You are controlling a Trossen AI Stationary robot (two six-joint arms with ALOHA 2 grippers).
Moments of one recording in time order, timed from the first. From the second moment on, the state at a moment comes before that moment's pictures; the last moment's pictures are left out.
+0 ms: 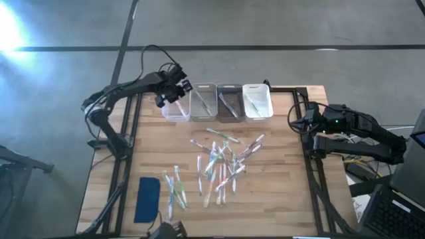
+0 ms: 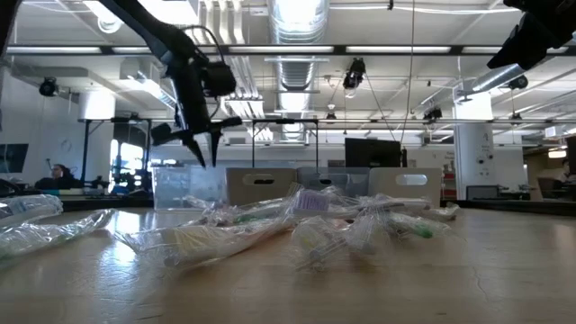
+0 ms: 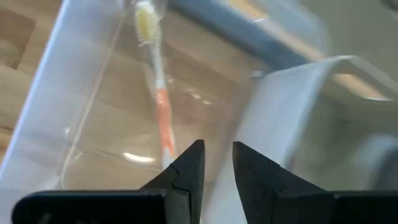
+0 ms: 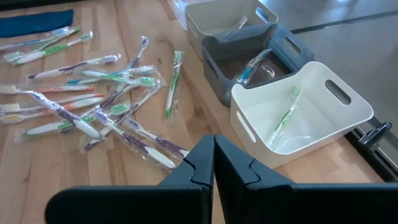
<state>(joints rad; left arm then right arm) 0.75 1.61 1.21 -0.69 -0.10 -1.25 -0.25 0.35 0.75 -0.98 0.06 0.06</state>
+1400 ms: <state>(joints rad) 0.75 1.06 1.21 -0.19 0.17 -0.32 -0.25 0.35 0.75 -0.98 0.06 0.06</state>
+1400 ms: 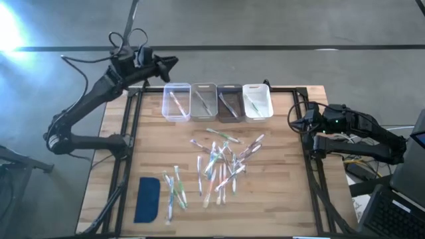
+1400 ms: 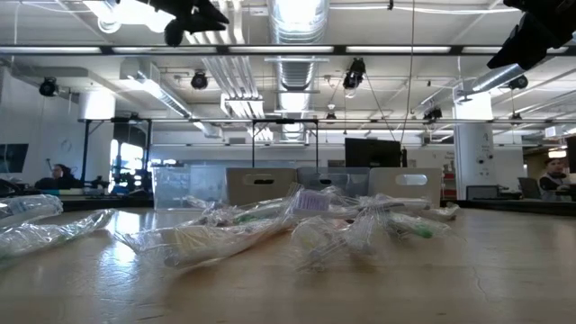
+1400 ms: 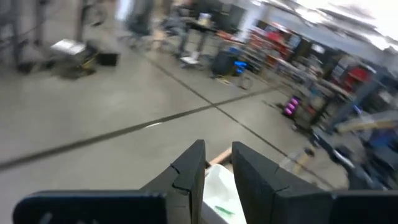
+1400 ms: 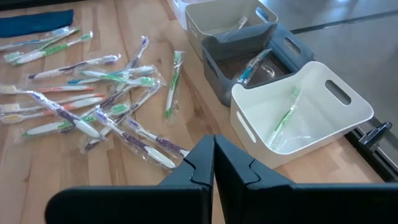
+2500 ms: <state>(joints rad) 0.44 0.79 1.05 -0.19 0.03 0.10 -0.25 0.35 0.75 -0.98 0.06 0.06</state>
